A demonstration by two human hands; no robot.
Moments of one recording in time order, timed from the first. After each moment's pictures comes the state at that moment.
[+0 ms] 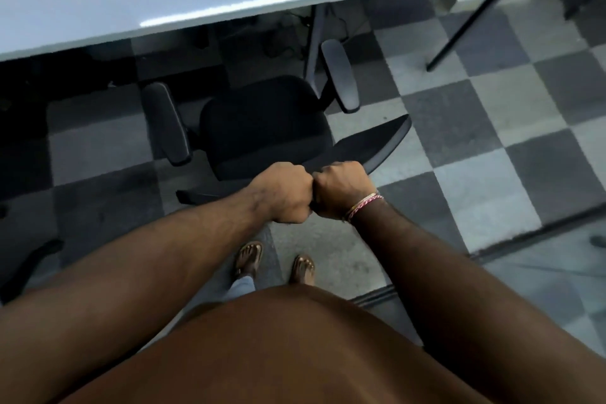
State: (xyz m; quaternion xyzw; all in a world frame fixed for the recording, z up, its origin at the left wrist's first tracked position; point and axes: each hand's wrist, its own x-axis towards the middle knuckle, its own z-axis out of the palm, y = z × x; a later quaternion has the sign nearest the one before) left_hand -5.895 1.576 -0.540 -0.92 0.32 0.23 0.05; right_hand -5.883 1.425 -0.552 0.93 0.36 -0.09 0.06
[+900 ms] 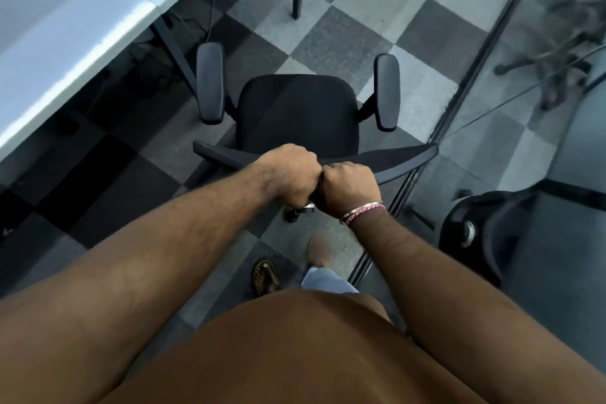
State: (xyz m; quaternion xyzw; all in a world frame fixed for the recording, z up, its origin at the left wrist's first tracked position) left_hand -5.850 1.492 -0.528 -0.73 0.64 0.19 0.15; right_hand -5.964 1.393 -0.560 1.00 -0.08 -0.05 0.02
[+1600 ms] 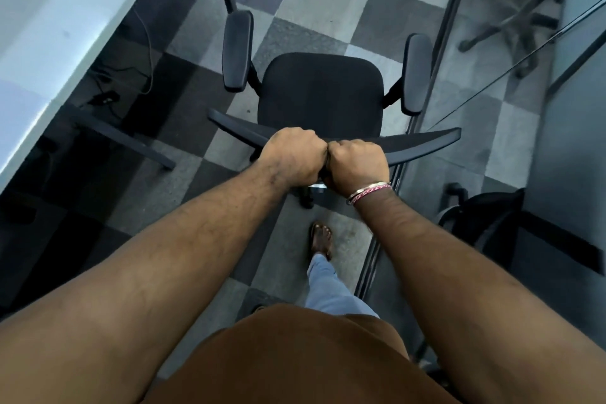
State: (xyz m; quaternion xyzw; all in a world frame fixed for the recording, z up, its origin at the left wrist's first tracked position) left_hand -5.763 1.249 -0.542 -0.76 0.62 0.12 0.13; right_hand -5.882 1.164 -0.580 0.97 -0.23 0.02 0.03
